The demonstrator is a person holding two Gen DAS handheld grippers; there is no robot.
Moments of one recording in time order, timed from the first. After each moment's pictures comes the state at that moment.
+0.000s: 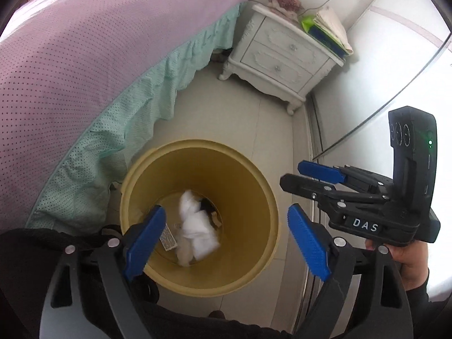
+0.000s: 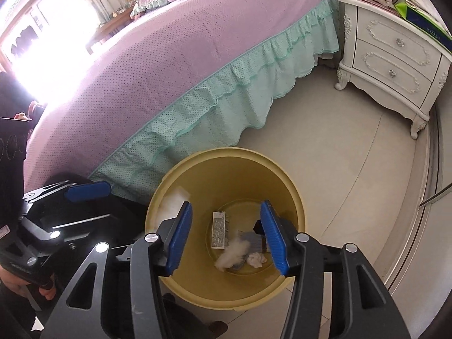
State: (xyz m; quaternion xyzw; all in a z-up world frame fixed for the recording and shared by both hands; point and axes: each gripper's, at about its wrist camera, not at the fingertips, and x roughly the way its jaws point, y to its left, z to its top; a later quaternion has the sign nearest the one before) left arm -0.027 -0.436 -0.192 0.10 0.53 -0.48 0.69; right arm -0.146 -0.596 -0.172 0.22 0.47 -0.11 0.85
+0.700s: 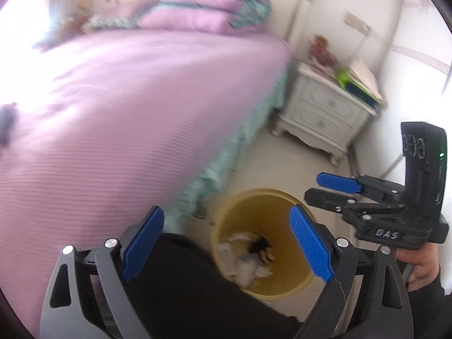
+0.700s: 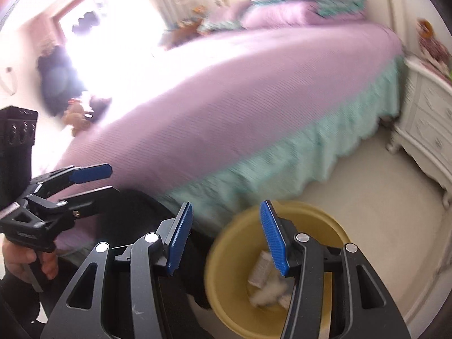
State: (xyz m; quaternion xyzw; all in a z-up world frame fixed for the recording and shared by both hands) left arm -0.004 -0.318 -0.098 0.08 0.40 -0.37 0.83; right arm -0.088 -0.509 -0.098 0.14 0.36 0.05 0.92
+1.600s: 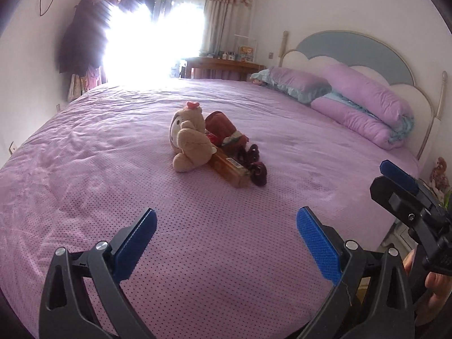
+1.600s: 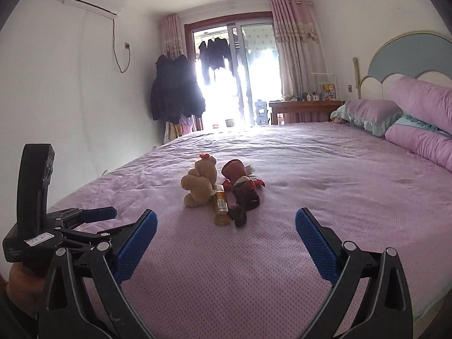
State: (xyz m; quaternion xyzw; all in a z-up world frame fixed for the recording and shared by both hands) left arm 0.056 -0.069 -0.023 -0.06 0.29 -0.04 0.96; right arm 0.060 -0.283 0.001 0.01 0.17 0.27 0.95
